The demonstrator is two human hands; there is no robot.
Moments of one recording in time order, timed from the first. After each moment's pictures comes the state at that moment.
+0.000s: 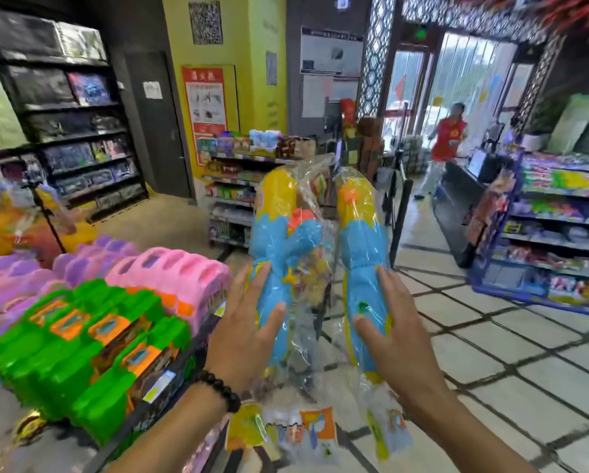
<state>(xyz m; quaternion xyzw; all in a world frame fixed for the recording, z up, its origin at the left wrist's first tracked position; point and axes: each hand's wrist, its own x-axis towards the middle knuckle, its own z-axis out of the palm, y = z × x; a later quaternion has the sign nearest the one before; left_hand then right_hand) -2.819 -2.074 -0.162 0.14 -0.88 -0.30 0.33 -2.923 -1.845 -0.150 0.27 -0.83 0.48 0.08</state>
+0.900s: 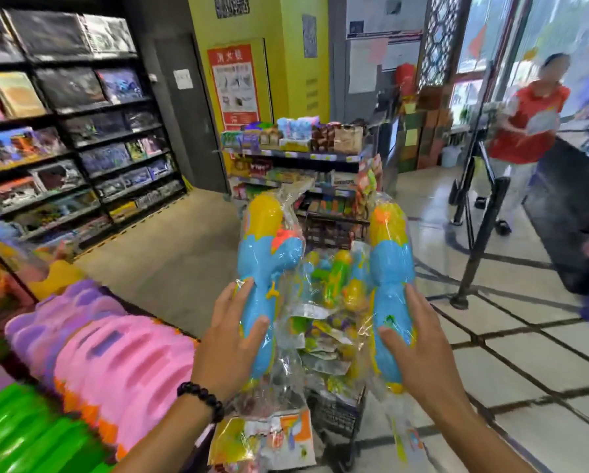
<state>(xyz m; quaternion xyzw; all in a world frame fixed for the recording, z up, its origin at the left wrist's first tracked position) -3.221 -2.332 -0.208 0.25 -0.87 -0.30 0.29 -3.399 -2.083 -0.228 0.25 -0.82 0.52 -0.01</state>
